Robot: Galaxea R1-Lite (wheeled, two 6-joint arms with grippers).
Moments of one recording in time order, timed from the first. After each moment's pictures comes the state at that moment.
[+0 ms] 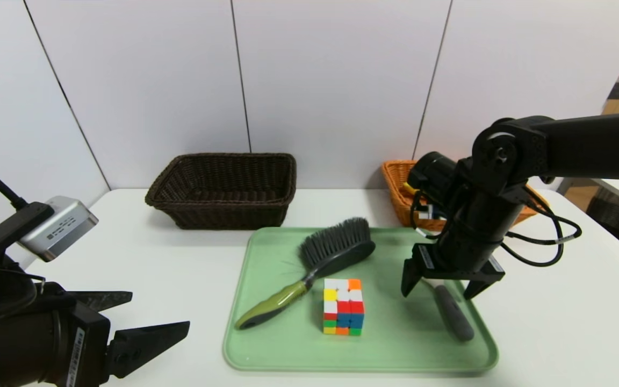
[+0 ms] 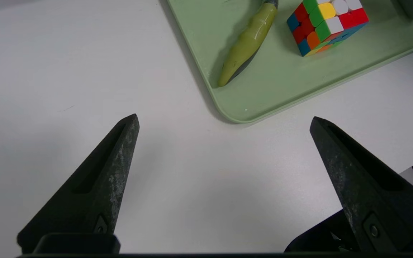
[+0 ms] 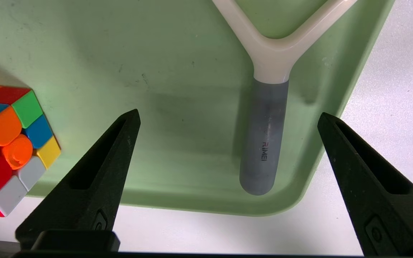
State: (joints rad) left arm -0.61 1.09 -0.75 0.25 0.02 -0.25; right arm 0.44 2.05 -1.65 1.05 0.04 0.40
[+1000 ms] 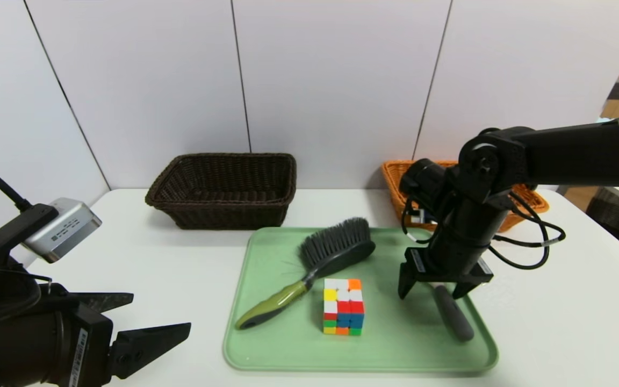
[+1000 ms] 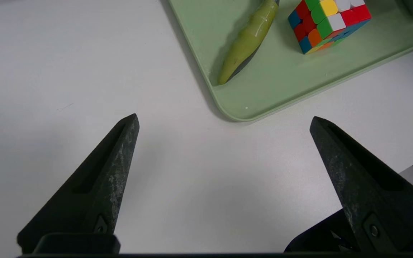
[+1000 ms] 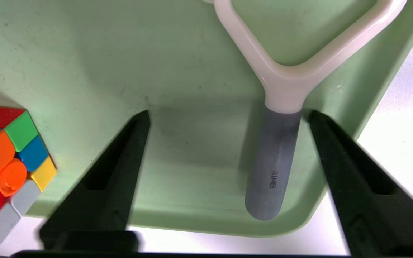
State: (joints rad) left arm -0.61 1.09 -0.75 0.25 0.02 -0.25; right arm 0.44 2.09 -1.64 1.00 0.04 0.39
